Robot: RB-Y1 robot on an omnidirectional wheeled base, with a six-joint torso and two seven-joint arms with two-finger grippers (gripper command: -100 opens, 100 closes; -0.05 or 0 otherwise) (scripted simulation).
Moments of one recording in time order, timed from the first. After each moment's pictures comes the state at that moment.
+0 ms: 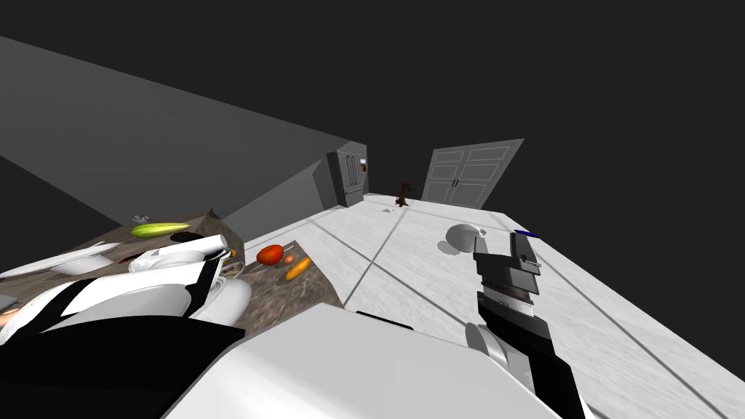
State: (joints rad) left arm -0.31 1.23 0.65 -0.33 0.43 0.54 0.38; right arm 0.52 0.01 -0.06 -2.26 -0.12 -0.52 0.01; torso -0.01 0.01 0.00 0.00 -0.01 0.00
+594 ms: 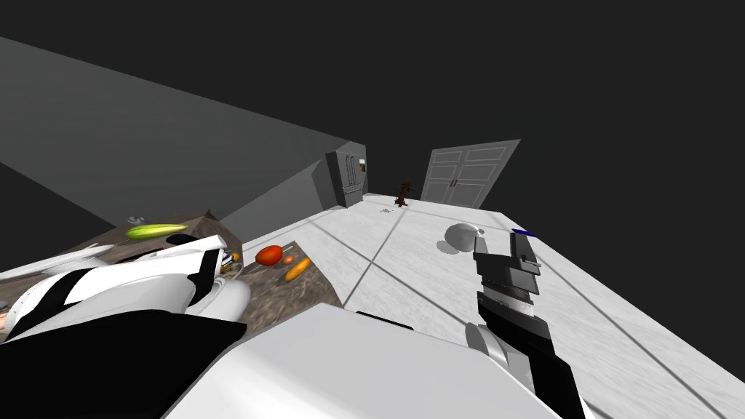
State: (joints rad) left arm -0.42 1.27 0.65 -0.14 0.43 0.55 0.32; right arm 0.52 0.01 -0.06 -2.26 -0.12 -0.52 0.01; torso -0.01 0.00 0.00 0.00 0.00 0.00
